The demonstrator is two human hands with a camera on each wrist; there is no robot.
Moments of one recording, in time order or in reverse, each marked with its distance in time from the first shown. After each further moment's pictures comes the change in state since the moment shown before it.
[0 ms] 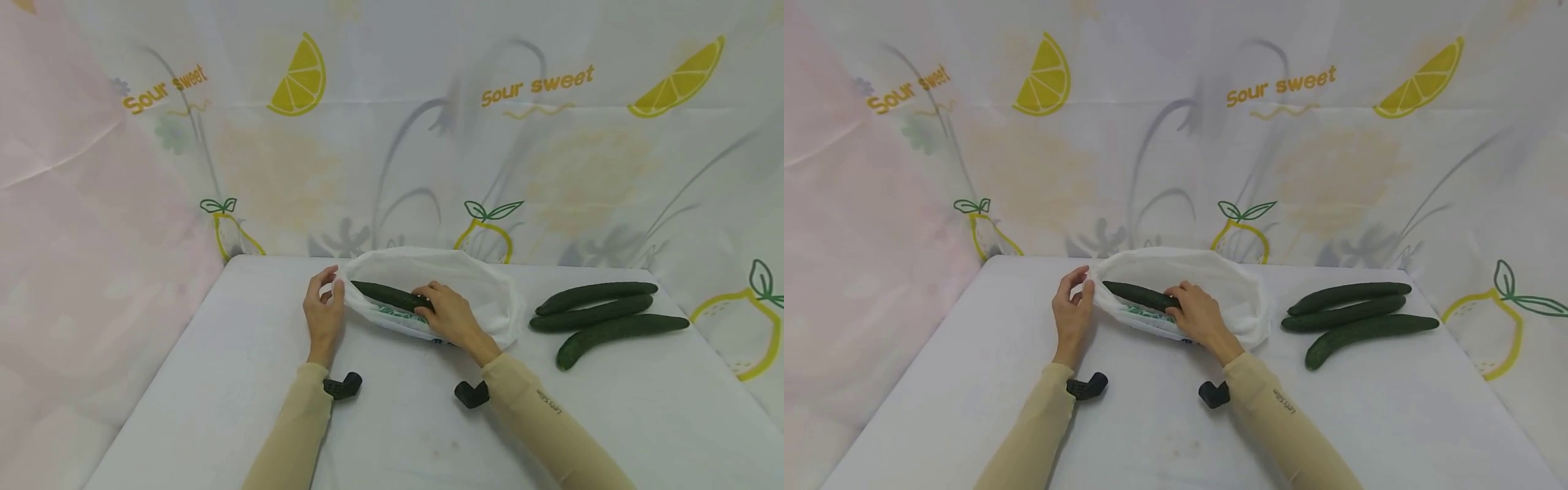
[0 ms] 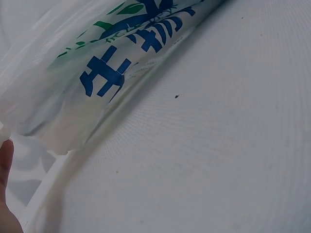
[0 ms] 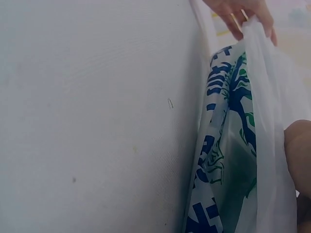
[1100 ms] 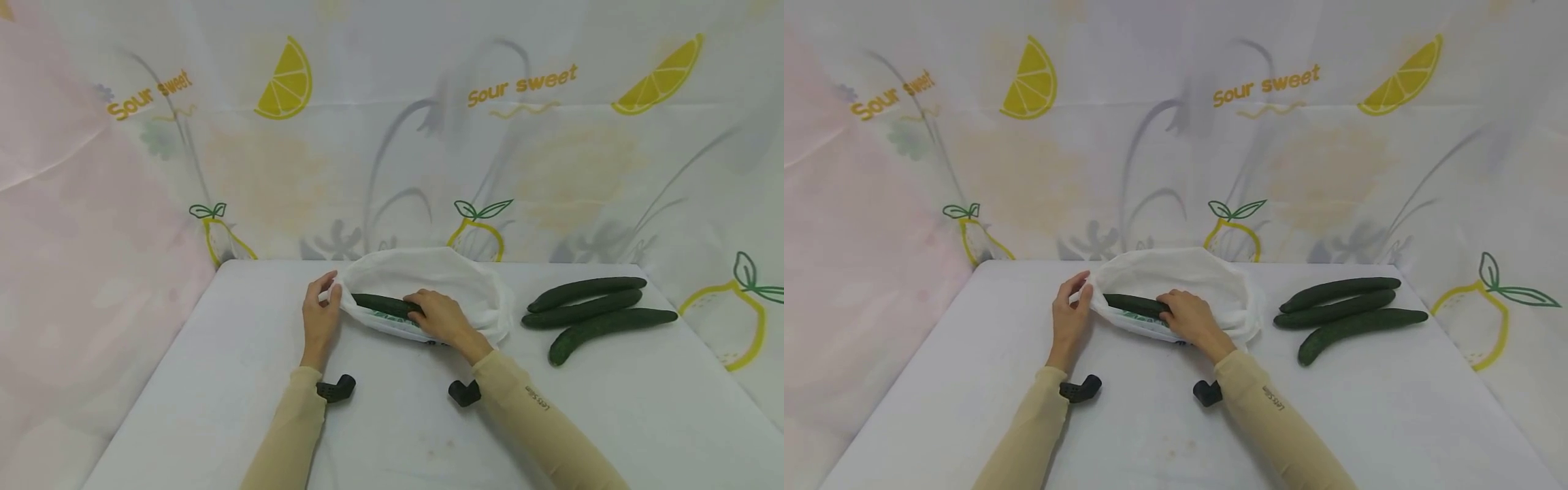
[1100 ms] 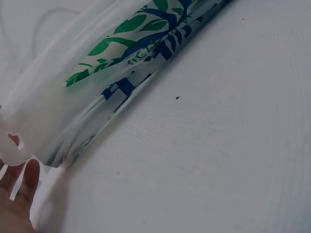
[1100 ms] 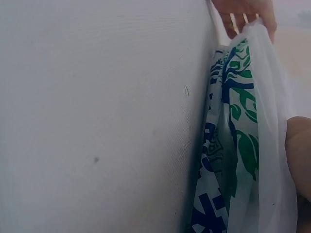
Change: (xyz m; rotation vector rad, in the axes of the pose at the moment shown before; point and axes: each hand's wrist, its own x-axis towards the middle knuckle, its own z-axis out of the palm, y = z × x) left_hand 0.005 -0.038 0.003 0.180 -0.118 -0.132; right_hand 0.001 0.001 0.003 -0.044 -0.151 0.029
